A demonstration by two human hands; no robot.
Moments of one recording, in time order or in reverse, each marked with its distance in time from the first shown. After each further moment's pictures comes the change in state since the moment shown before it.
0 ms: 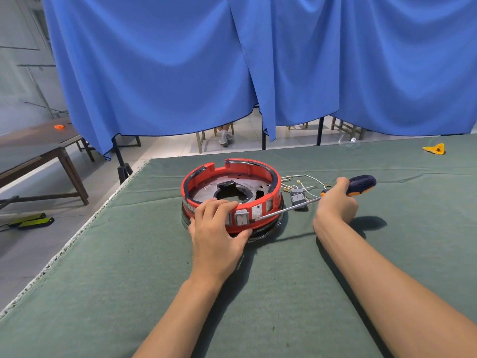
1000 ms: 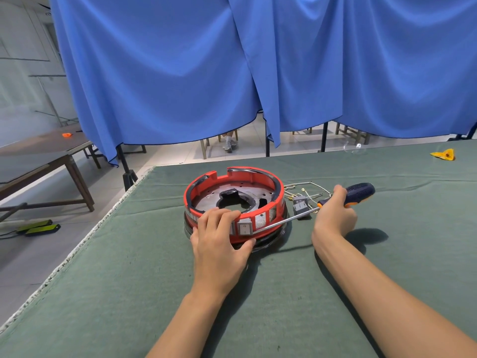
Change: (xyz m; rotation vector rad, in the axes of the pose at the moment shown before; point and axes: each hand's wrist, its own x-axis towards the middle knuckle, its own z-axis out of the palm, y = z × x) left_hand 0.001 -0.004 0.004 0.054 0.005 0.023; right_hand -0.011 0.007 0.003 0.045 -0.050 -0.022
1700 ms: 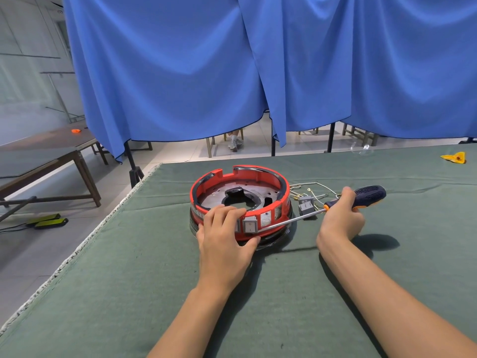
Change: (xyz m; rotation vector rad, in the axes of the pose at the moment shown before) left_hand 0.001 0.001 -0.001 -0.021 -0.013 -0.025; right_hand -0.007 -0.002 -0.004 0.061 -0.020 0.011
